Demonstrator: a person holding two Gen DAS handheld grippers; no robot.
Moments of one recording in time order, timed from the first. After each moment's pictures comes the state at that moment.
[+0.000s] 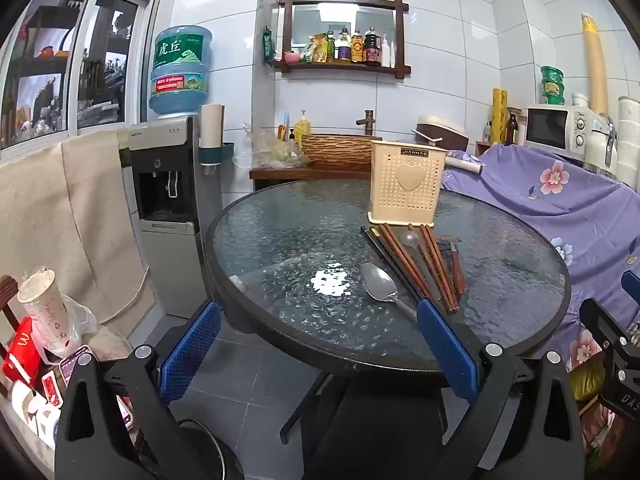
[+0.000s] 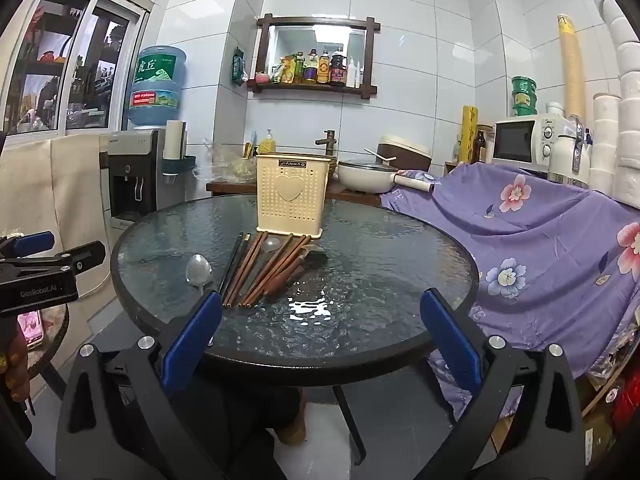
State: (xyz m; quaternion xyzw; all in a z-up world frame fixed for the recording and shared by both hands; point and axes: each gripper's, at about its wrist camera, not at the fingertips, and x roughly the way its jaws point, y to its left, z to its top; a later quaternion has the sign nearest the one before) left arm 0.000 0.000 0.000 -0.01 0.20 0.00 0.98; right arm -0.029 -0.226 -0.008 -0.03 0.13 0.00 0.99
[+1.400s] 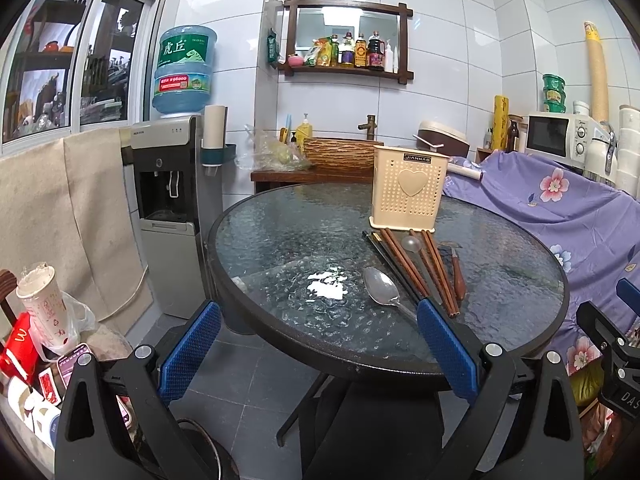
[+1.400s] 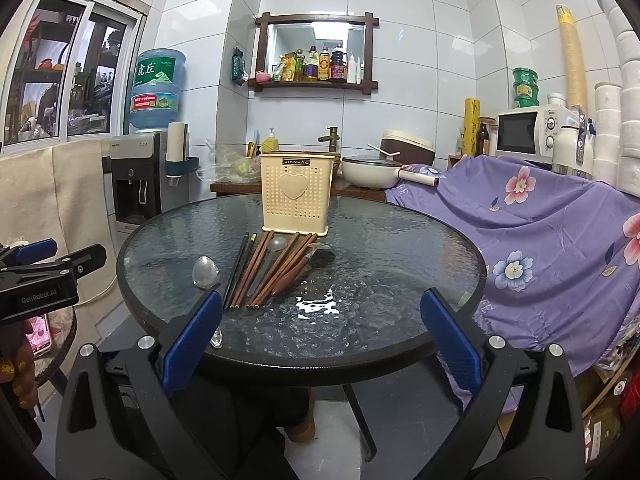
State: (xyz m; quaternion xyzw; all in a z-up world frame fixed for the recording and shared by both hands) left arm -0.003 0.005 0.003 -0.02 0.19 0.00 0.98; right arm -0.023 -0.224 -0.009 -0.02 0.14 0.01 0.99
